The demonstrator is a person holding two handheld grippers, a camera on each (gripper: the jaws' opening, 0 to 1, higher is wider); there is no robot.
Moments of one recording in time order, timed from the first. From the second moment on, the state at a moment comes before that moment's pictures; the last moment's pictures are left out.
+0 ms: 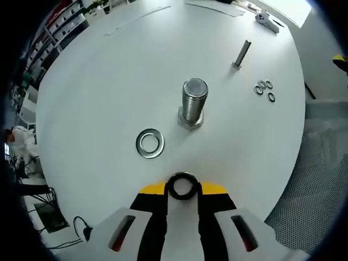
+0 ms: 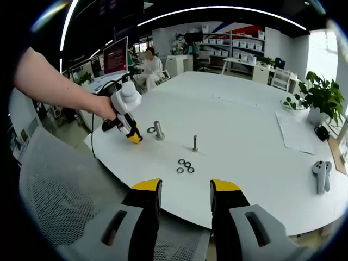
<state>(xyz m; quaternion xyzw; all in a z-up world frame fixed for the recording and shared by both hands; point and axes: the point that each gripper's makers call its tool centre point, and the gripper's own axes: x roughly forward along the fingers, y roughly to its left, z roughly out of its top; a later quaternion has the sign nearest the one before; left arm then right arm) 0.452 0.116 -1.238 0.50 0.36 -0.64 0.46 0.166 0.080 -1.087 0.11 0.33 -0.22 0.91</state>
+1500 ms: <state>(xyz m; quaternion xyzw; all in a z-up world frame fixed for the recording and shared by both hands) 0.414 0.053 -1.163 0.53 0.28 -0.69 0.41 0.166 0.078 -1.087 0.11 0.33 -0.22 0.91</state>
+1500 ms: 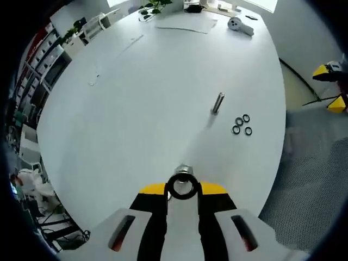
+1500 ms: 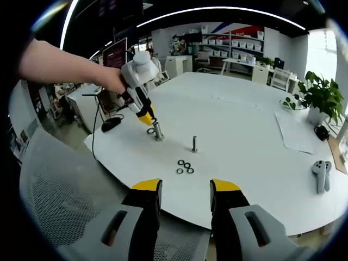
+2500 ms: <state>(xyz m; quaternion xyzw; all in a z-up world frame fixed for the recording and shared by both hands) 0.414 0.042 -1.198 0.57 0.28 -0.68 0.38 0.163 0.078 -1.088 0.11 0.33 -0.23 0.91</state>
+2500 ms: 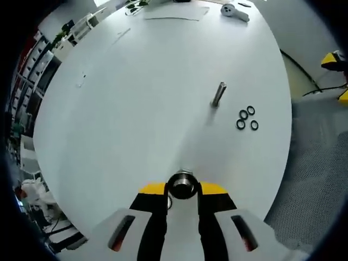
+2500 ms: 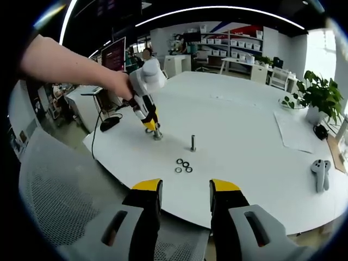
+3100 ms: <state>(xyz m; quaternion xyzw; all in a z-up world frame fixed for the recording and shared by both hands) 0.421 0.036 -1.238 0.57 0.30 -0.66 0.37 0.162 0.078 -1.090 0.11 0.34 -0.23 0.91</state>
